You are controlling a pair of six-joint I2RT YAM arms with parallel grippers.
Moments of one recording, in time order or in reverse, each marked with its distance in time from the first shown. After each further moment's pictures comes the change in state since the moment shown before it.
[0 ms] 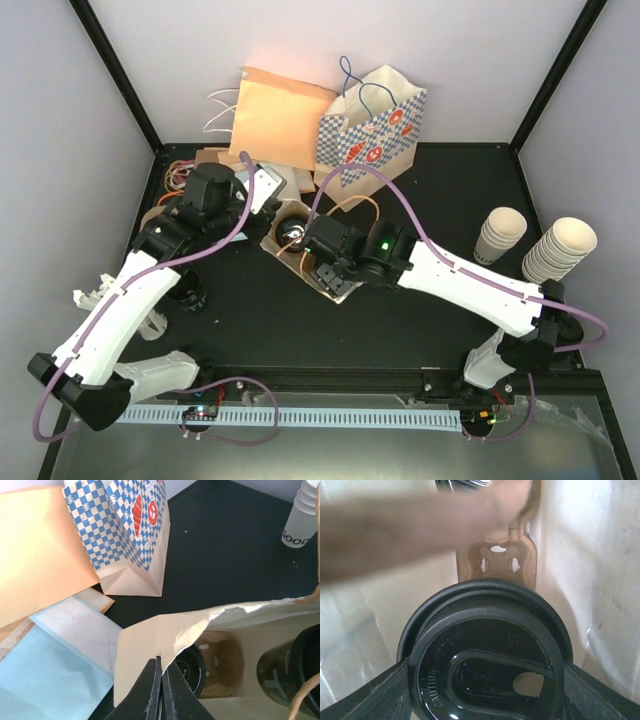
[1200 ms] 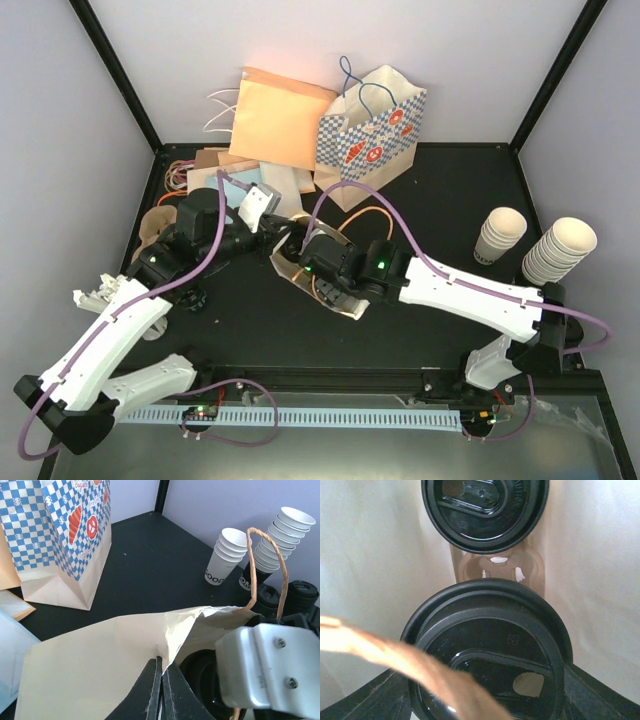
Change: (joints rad) left arm -0.072 -0.166 -0.200 0.175 0.167 -0.308; right arm 0.051 -0.061 -0.201 0.187 0.096 0.007
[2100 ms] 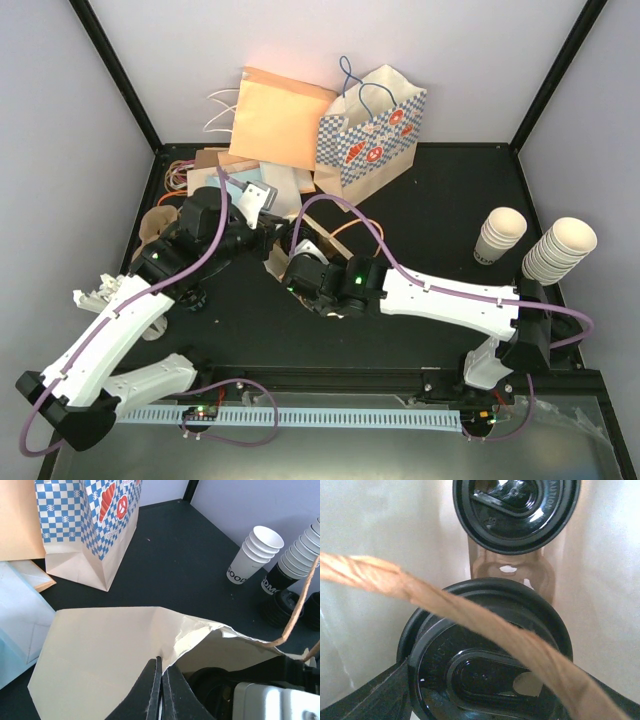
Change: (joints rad) left arm 0.000 0.025 0.018 -0.063 -0.099 -0.098; right arm 0.087 0.080 -0.007 0.041 0.119 0.098
